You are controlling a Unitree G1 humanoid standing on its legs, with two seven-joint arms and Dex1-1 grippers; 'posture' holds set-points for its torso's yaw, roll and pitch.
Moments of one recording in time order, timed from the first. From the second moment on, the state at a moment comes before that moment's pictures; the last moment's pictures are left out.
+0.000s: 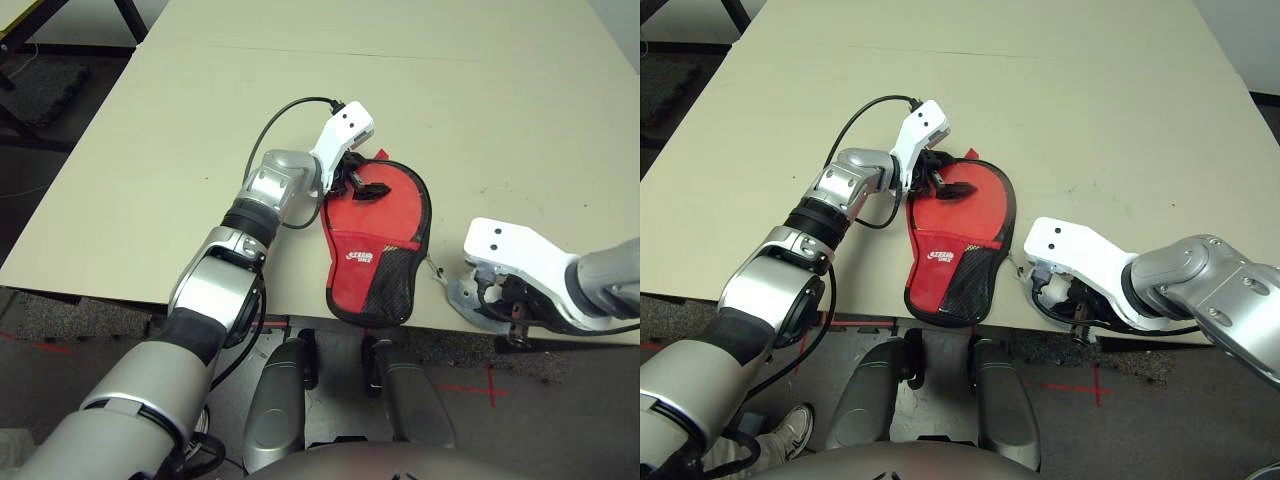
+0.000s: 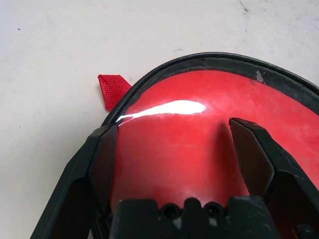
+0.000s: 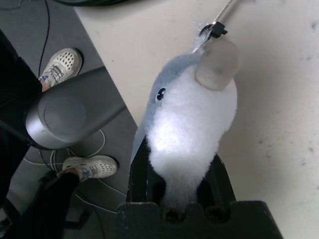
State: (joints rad) left arm -1.09 0.15 -0.22 0.89 -0.04 0.35 -0.88; right arm -0.42 -1.19 0.26 -0.78 0.60 1.47 0.79
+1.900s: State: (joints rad) left arm -1.11 0.13 -0.40 0.84 0.12 0.36 -1.05; right arm -0.55 -1.12 0.42 -0.84 0.60 1.48 0.75
